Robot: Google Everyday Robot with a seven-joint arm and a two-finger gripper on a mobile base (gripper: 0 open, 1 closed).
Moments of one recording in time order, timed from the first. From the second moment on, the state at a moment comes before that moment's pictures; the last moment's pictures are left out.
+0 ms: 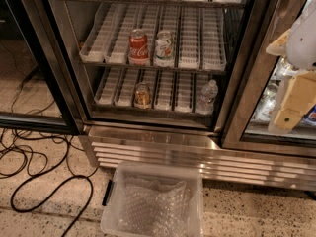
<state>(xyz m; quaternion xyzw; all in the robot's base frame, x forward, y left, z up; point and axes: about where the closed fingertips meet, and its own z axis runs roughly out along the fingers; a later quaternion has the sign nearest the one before) 0.438 -0.217 0.976 -0.60 0.78 -0.03 0.16</state>
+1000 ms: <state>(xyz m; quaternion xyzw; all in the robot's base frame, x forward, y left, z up) 0.480 -0.194 0.962 -0.53 0.82 -0.02 0.20</state>
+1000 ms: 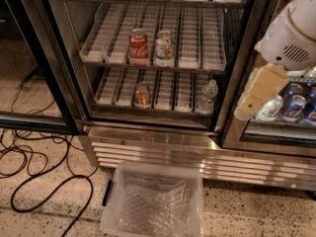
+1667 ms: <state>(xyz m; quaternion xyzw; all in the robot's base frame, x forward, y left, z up) 0.505 -0.176 0.952 -0.51 0.83 0.00 0.21</state>
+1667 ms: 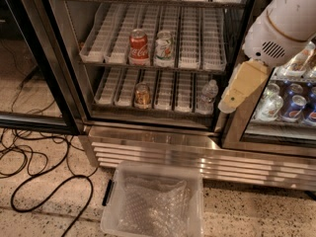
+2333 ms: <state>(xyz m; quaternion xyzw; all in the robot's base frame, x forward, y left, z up) 0.529 -0.135 0.947 -0.46 0.84 0.02 0.29</state>
